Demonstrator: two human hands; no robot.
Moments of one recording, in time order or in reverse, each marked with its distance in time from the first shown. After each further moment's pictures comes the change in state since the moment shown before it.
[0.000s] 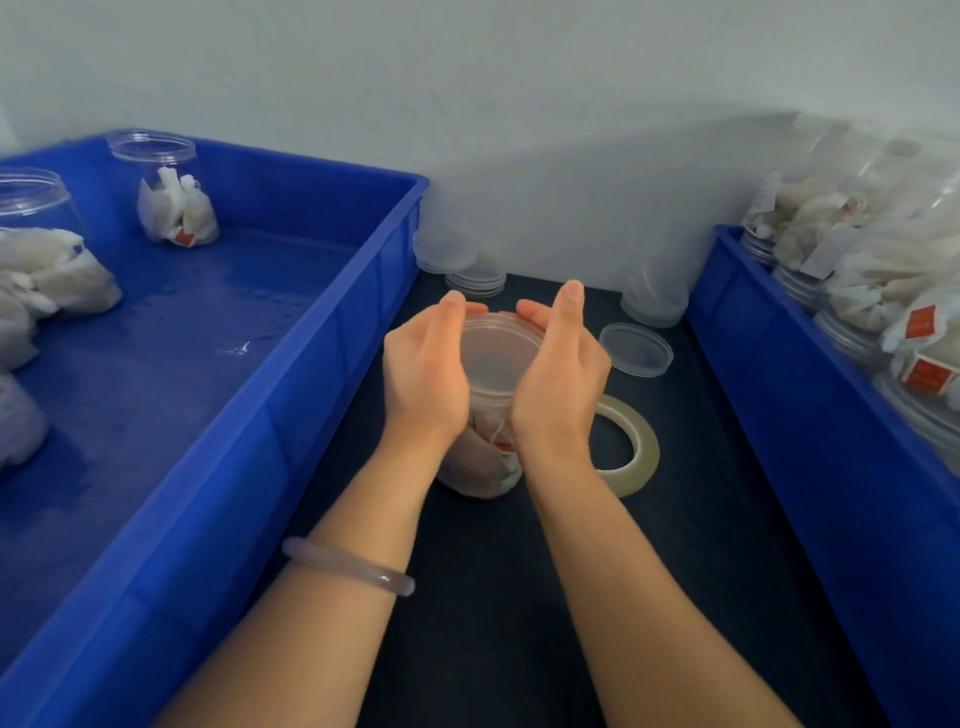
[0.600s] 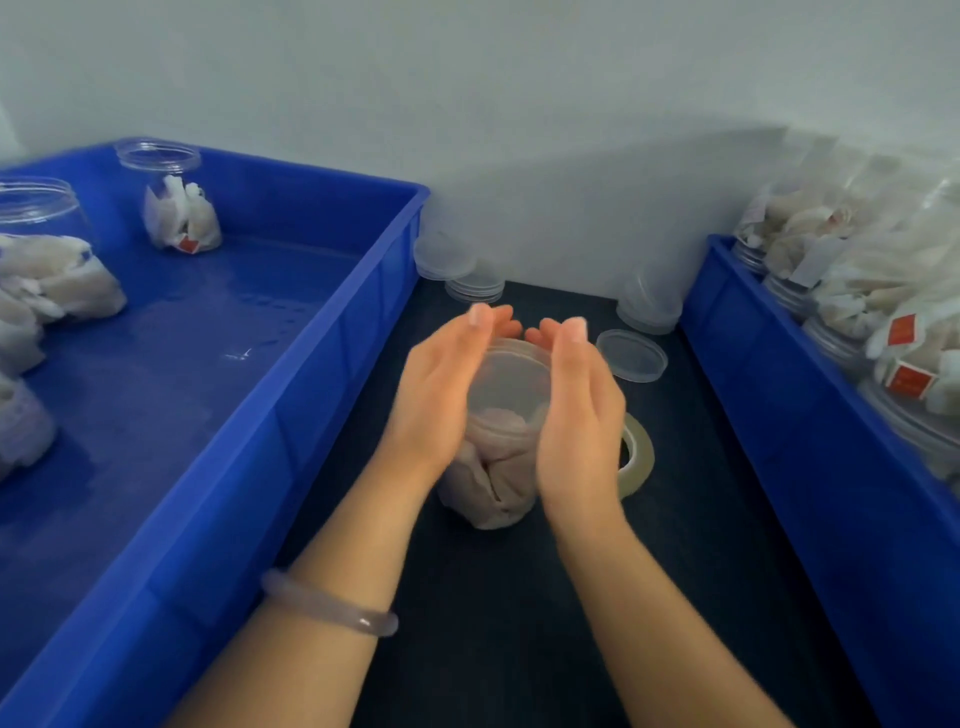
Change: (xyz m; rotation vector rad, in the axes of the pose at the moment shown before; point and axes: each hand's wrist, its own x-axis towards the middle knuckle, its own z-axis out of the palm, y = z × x) left_hand -0.017 0.017 -0.011 0.041 -0.310 0.015; right_hand -0.025 -0.007 -0.029 -0.048 -0.166 -0.039
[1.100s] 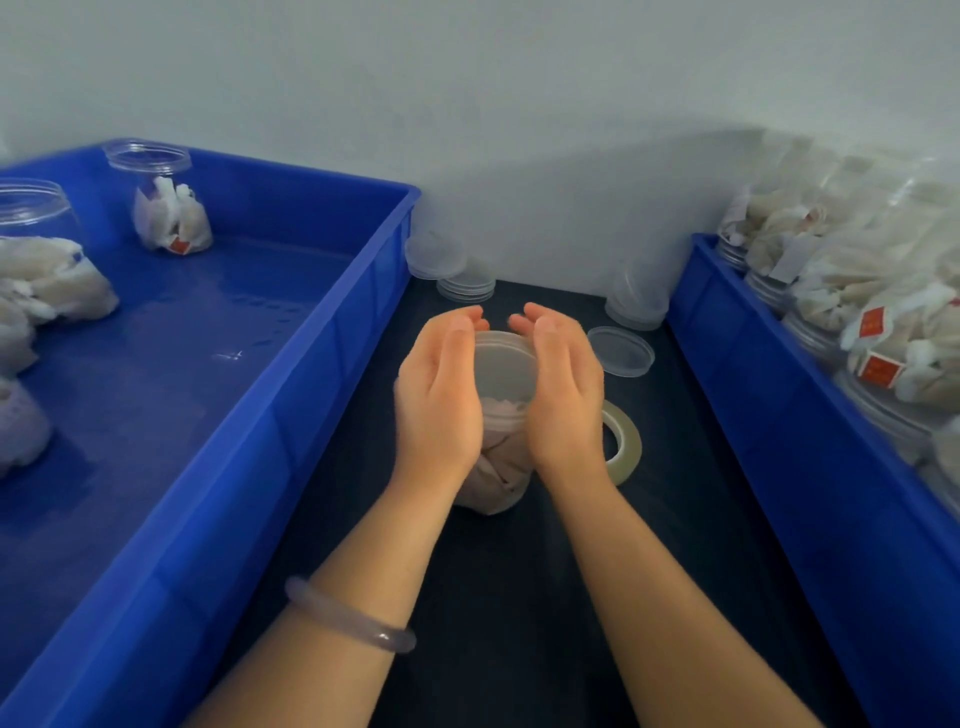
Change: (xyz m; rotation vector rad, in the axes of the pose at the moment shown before) left_hand -0.011 -0.003 0.016 0.015 0.248 0.056; right_hand 0.013 0.001 -0.001 -0.103 -0.014 -0.115
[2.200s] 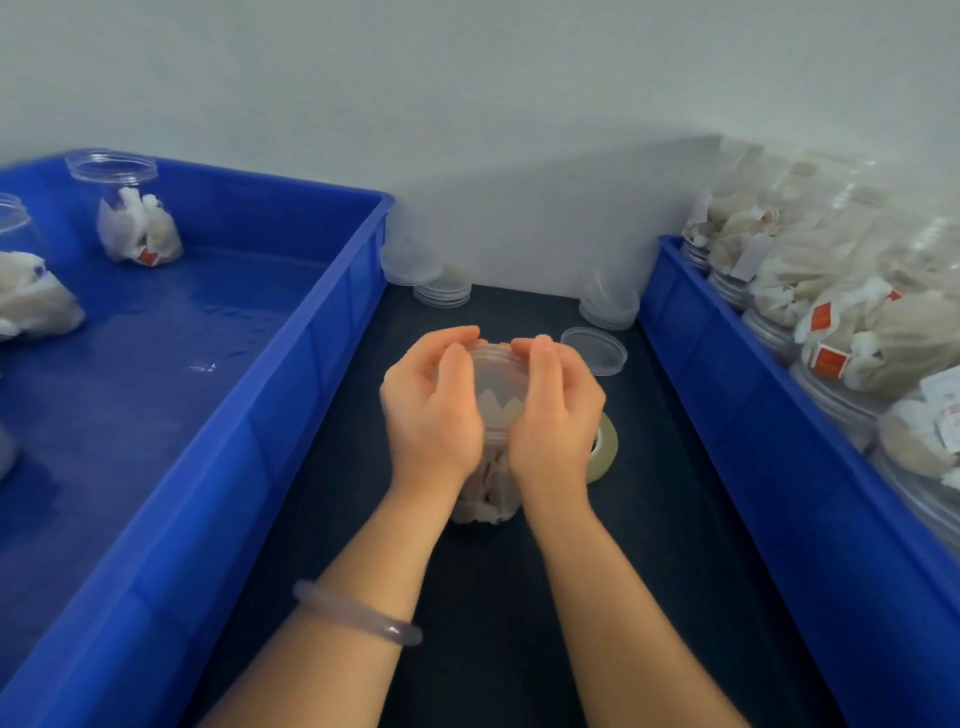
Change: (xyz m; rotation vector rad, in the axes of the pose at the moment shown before) left_hand -0.006 0.002 0.010 0.031 0.051 0.048; right_hand -0.017 -0.001 -0.001 0.076 0.238 0.048
